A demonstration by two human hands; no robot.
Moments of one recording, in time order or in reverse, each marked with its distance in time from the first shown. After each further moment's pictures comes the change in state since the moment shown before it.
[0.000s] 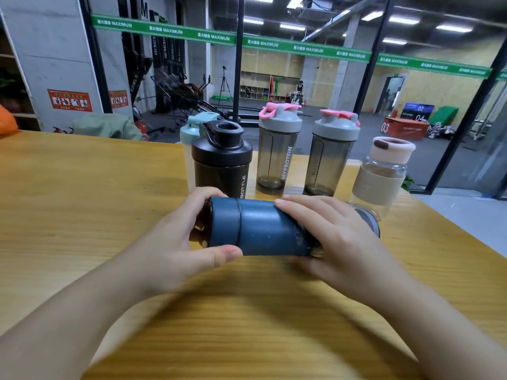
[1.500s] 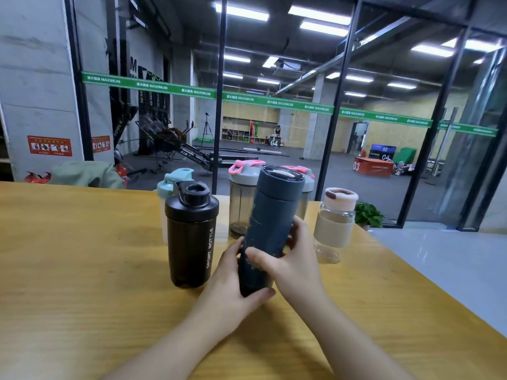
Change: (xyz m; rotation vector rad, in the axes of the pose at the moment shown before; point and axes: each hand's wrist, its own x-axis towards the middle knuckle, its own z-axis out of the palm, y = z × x) left_hand 0.053 -0.005 0.101 0.110 0.149 -0.028; right_hand 0.024 0.000 0.007 0.695 0.381 0.693
